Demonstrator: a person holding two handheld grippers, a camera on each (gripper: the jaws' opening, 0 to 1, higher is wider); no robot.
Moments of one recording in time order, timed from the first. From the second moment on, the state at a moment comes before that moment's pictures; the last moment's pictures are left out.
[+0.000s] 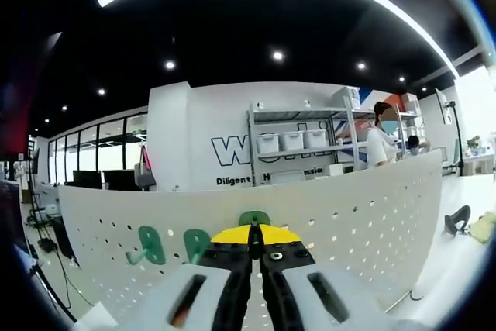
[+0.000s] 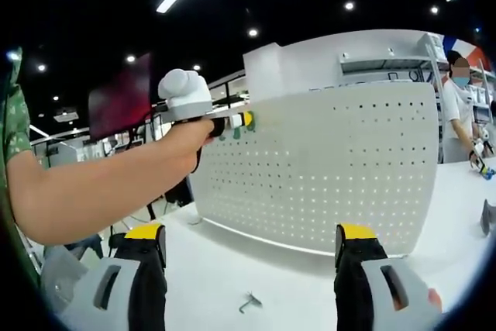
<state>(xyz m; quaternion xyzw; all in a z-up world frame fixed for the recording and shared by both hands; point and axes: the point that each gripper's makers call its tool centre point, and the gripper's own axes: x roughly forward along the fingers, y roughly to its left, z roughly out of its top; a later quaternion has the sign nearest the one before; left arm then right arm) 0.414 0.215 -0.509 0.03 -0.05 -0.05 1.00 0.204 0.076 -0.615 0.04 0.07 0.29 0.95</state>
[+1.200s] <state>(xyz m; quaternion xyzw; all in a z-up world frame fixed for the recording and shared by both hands) 0.417 0.215 -0.518 0.03 -0.05 -0.05 1.00 0.202 0.073 -0.617 0.03 0.08 0.29 0.95</state>
